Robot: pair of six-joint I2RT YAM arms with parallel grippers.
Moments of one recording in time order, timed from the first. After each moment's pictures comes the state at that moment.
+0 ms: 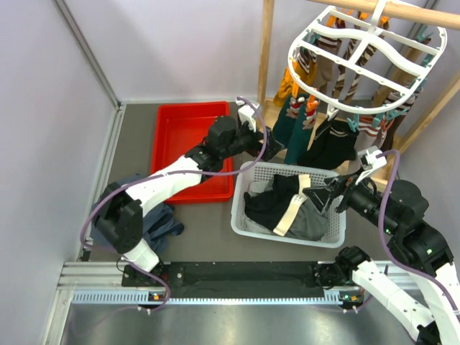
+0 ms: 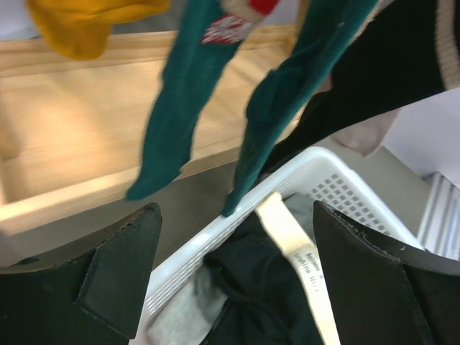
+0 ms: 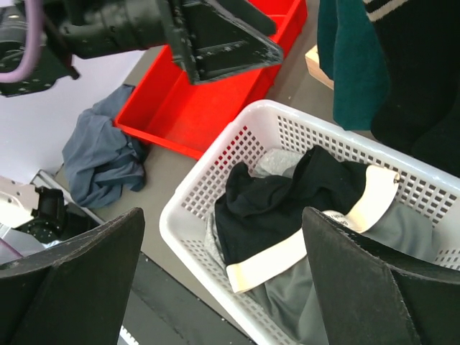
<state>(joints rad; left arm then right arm) -0.73 1.60 1.25 0.18 0.25 -0.31 0.51 0.48 0.99 -0.72 -0.15 0.37</state>
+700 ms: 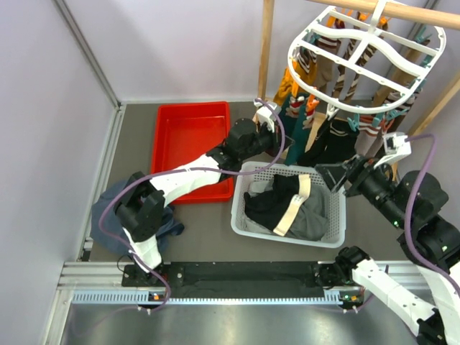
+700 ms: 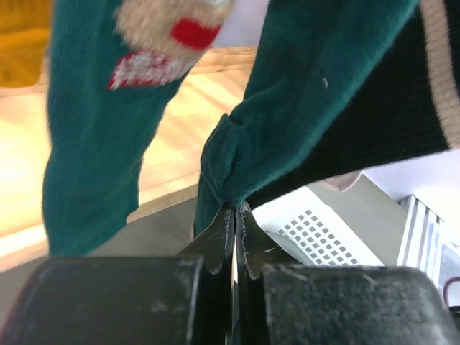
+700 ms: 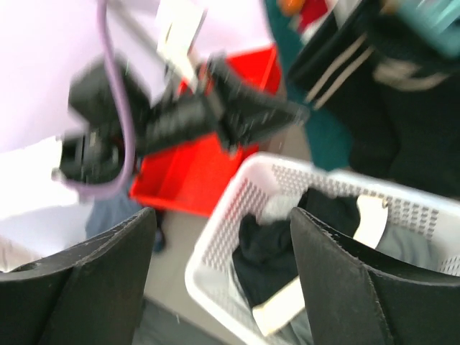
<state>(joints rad) -0.82 1.80 1.38 0.32 0.23 -0.39 0.51 0.55 1.15 -0.73 -0.01 0.50</state>
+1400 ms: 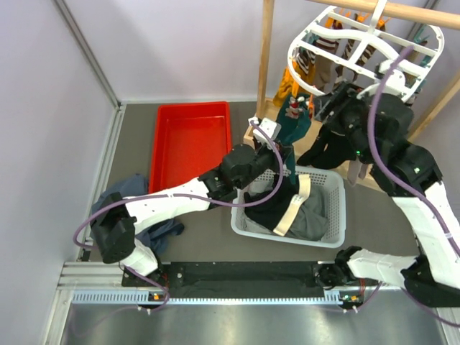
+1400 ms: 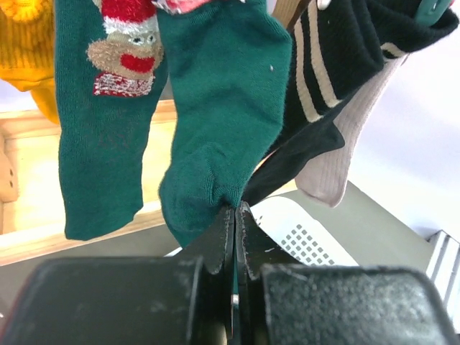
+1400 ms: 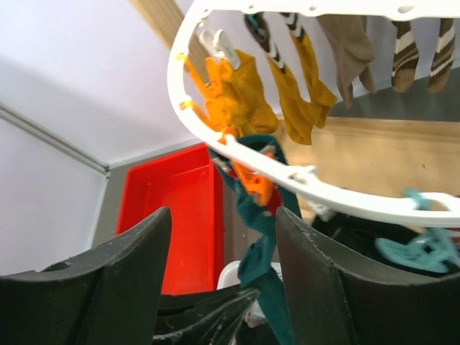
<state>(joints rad) -1.02 1.55 1.19 0.38 -0.17 -0.27 0.58 1.10 1.68 -0.71 0.46 0.56</state>
